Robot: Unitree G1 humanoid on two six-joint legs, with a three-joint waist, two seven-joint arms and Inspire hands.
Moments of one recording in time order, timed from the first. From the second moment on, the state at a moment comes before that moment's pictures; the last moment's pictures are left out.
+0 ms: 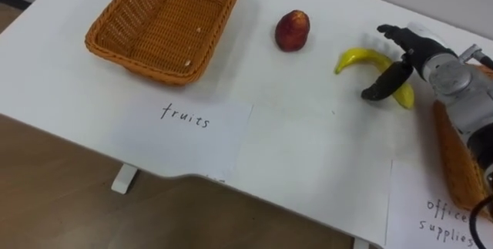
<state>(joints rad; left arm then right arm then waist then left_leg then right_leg) 0.06 0.31 -0.08 1.04 0.03 0.11 0.10 -0.79 -0.61 0.40 0.93 -0.25 0.12 0.14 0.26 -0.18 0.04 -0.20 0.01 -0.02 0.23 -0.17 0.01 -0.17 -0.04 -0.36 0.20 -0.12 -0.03</state>
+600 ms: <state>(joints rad) 0.05 0.34 -0.10 1.05 0.04 0.10 0.10 -0.79 -0.63 0.49 0.93 -0.24 0.09 0.21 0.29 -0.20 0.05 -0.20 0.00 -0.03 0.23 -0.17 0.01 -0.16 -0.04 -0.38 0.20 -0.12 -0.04</state>
